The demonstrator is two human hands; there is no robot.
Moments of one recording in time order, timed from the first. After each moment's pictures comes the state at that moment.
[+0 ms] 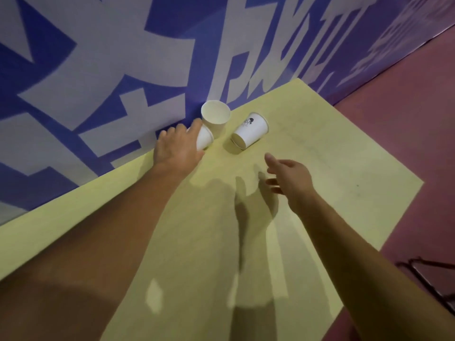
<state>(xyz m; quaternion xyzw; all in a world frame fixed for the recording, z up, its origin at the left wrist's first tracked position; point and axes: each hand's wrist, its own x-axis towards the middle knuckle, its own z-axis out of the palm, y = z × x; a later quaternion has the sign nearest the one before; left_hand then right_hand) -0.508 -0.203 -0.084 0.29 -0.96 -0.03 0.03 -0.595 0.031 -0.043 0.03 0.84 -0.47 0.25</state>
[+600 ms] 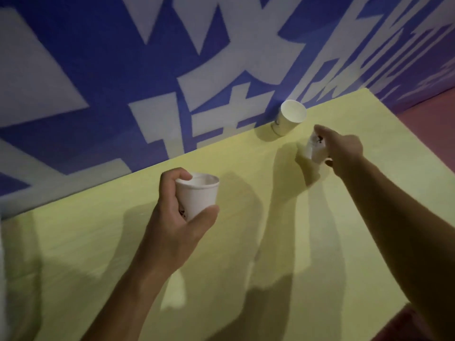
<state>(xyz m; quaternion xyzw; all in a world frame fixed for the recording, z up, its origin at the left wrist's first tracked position) -0.234 -0.154 -0.018 0.39 -0.68 -0.58 0.23 -0.609 -0.062 -0.025 0.05 0.87 -0.45 0.19</state>
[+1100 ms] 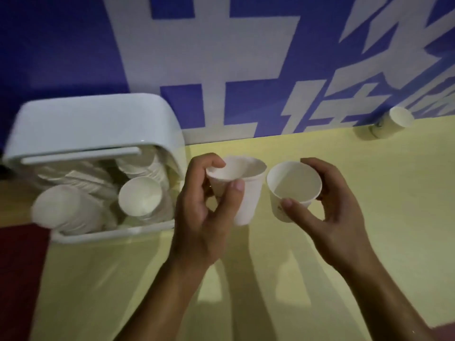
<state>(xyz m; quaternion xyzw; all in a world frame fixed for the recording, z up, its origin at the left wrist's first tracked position) -0.016 -0.121 0.060 0.39 -0.60 -0.53 0.46 -0.196 -0.031 0.071 -0.43 0.71 -0.49 0.26</state>
